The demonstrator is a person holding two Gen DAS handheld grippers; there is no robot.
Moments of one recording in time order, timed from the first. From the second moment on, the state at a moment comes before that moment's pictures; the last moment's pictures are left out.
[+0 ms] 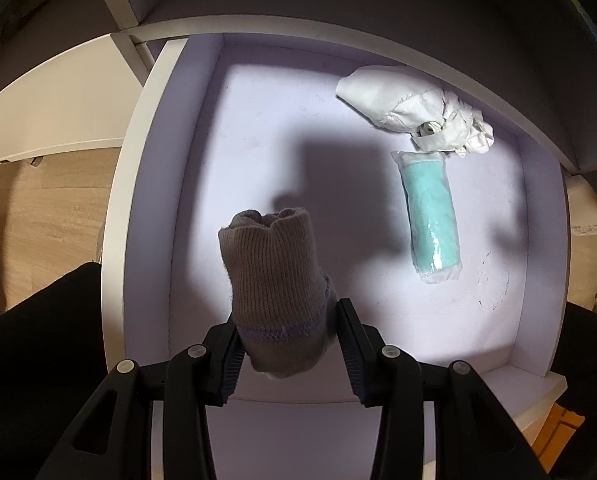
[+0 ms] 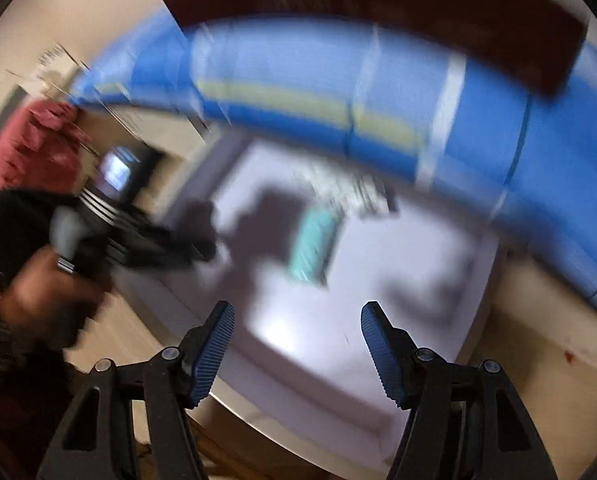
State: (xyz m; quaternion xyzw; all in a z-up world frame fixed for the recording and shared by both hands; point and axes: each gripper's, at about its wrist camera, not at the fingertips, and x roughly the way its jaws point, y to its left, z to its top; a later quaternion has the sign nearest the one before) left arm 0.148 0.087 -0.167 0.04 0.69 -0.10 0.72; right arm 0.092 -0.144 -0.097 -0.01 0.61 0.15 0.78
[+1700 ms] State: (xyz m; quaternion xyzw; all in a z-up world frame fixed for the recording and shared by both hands) left arm 0.257 -0.058 0.131 0.01 0.49 -0.31 0.81; right arm 0.096 -0.173 -0.191 0.13 0.72 0.04 0.68
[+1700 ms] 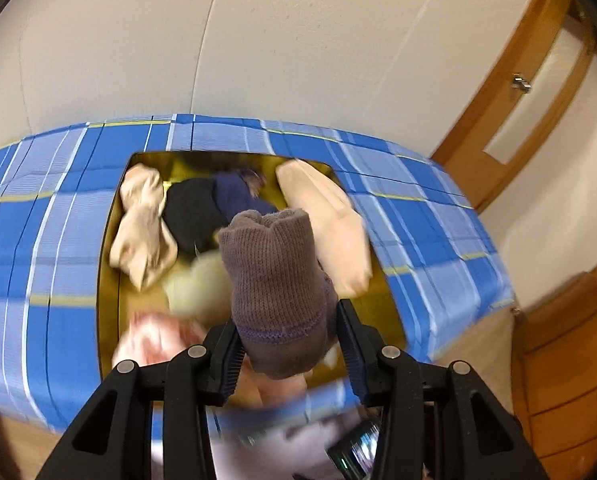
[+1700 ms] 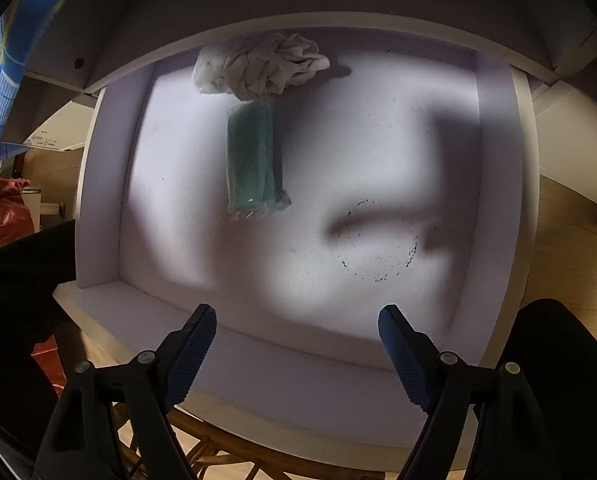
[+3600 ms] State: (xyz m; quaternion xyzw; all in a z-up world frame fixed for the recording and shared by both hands) left arm 0.291 -0.059 0.063 0.19 0.52 -0.22 0.80; right arm 0.101 -0.183 -0.172 0.07 0.68 0.01 0.72
